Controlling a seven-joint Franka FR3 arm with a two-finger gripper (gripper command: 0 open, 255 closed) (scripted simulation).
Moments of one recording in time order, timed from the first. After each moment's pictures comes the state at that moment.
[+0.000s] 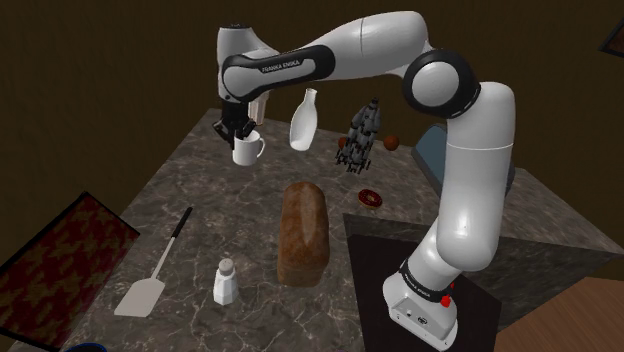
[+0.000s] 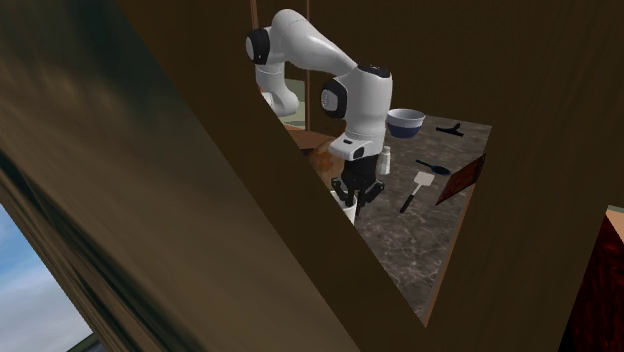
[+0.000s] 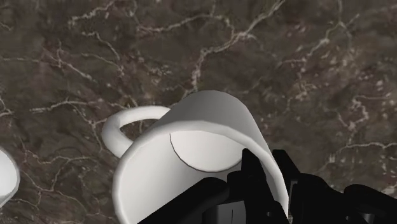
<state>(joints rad) 0.10 0.44 0.19 -1.59 -0.16 2.04 0.59</state>
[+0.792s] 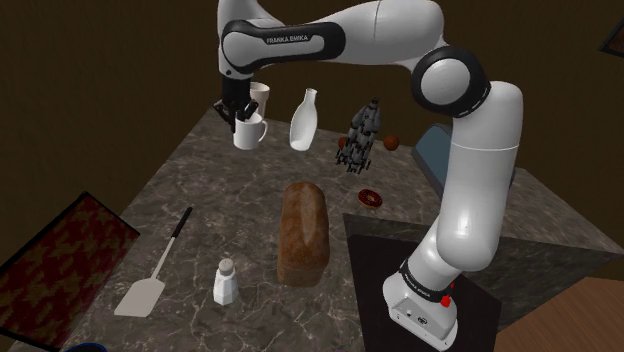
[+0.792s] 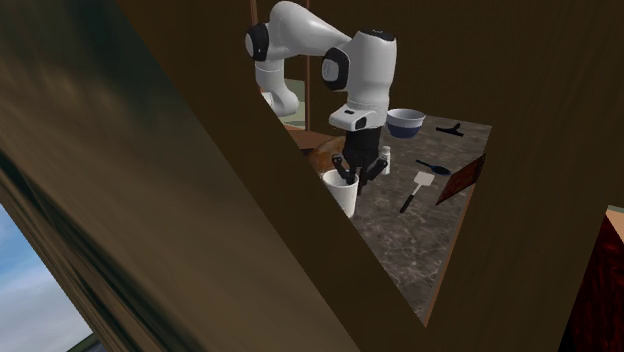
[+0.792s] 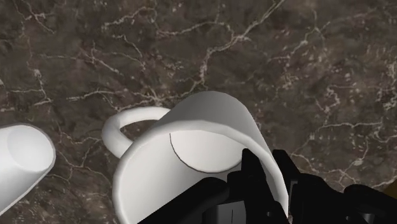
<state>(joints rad) 0.10 0.39 0.20 -1.49 -0.15 1.89 0.57</state>
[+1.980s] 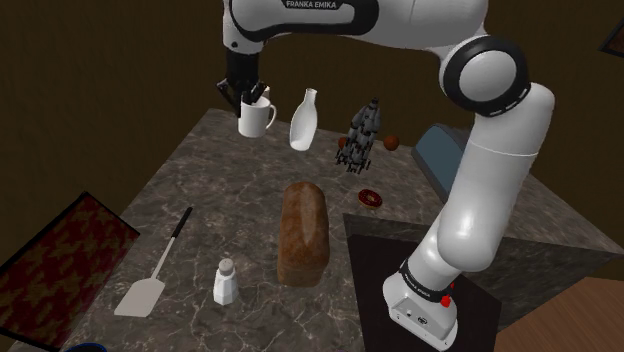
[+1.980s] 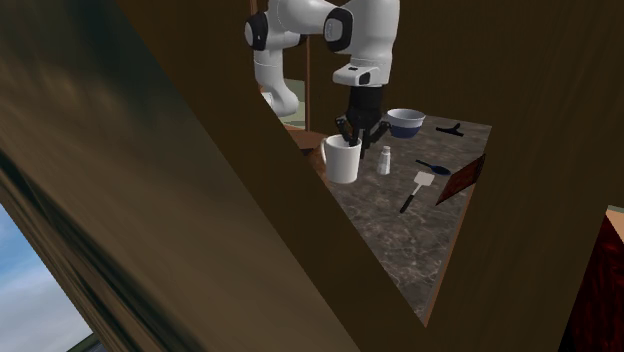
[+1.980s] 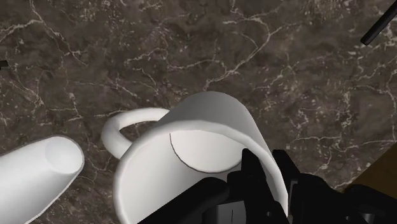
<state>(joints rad) 0.12 0.24 0.22 -1.53 -0.12 1.77 0.59</state>
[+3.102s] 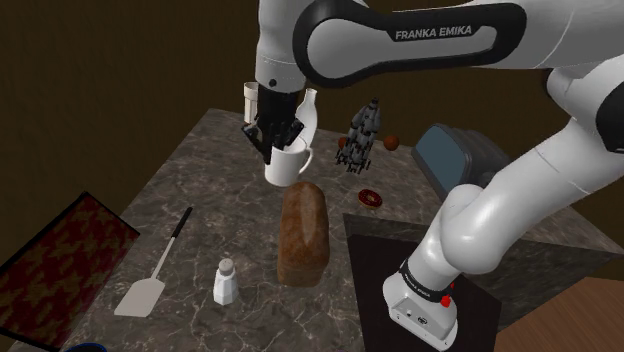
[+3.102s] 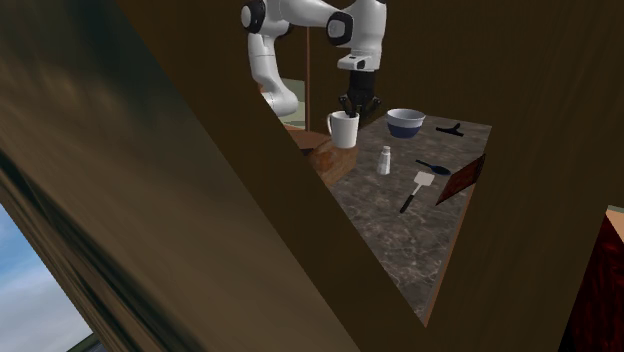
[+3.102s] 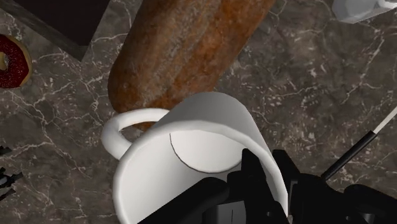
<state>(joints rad) 0.22 -0.29 0.33 -2.13 0.03 1.85 0.78</state>
